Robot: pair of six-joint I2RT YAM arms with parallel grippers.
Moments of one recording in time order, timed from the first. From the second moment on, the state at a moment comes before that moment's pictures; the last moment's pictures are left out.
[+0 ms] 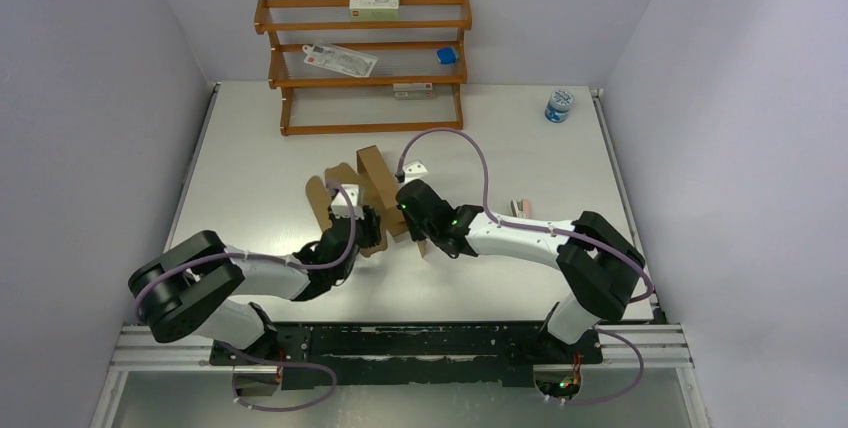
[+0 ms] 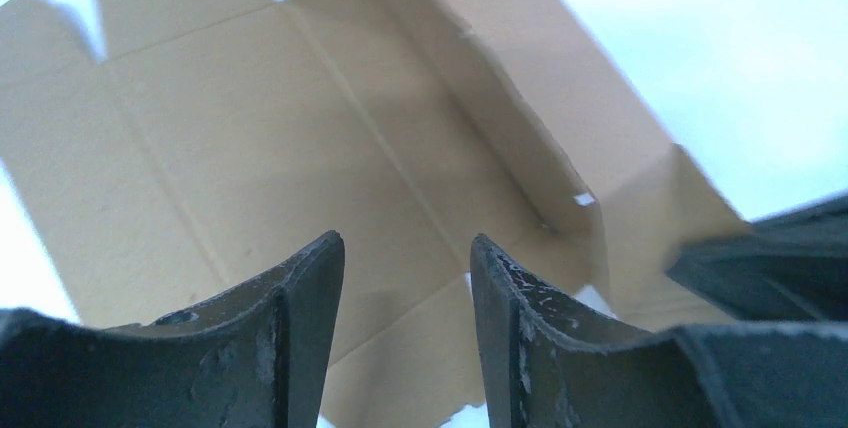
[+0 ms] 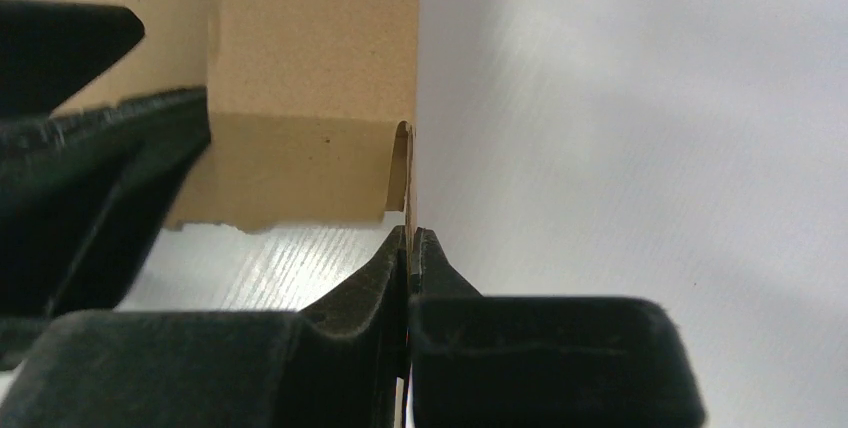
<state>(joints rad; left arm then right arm) -0.92 1.43 0.32 0.75 -0.61 -0.47 0.96 1.60 0.93 -0.13 0.34 0.33</state>
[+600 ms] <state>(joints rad) -0.83 1.57 0.37 0.67 -0.50 -0.54 0.96 1.60 0.94 -0.15 0.36 0.36</state>
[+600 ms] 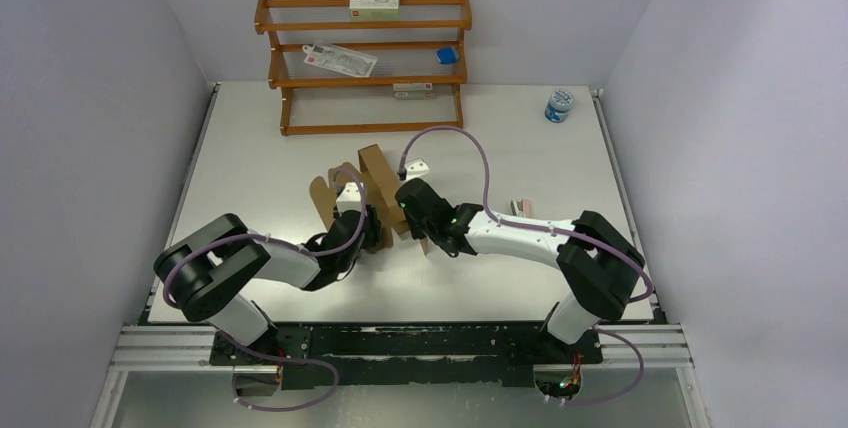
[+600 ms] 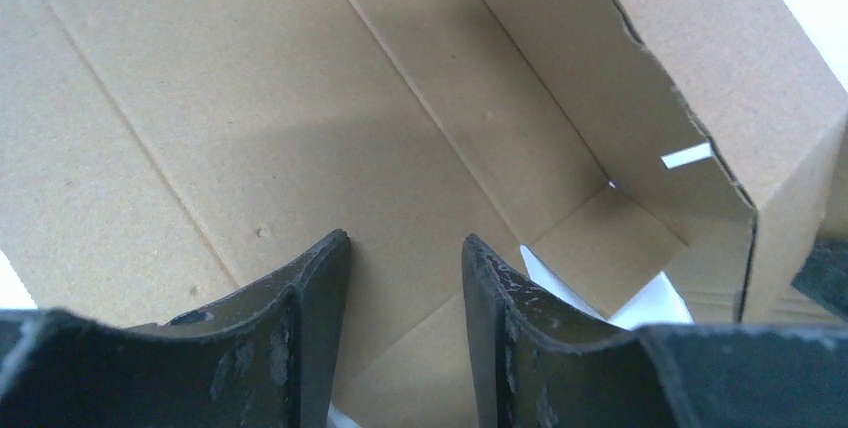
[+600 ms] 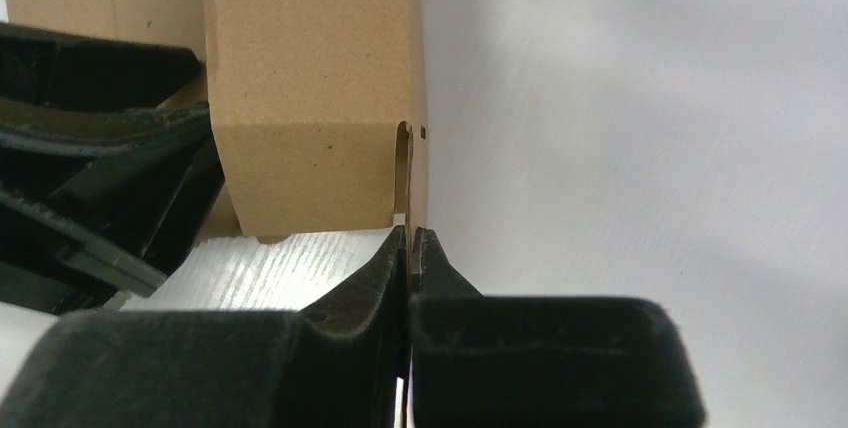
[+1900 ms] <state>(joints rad) -1.14 1.50 0.31 0.68 -0.39 -0.81 0.88 1.61 0.99 -0.23 0.36 0.56</state>
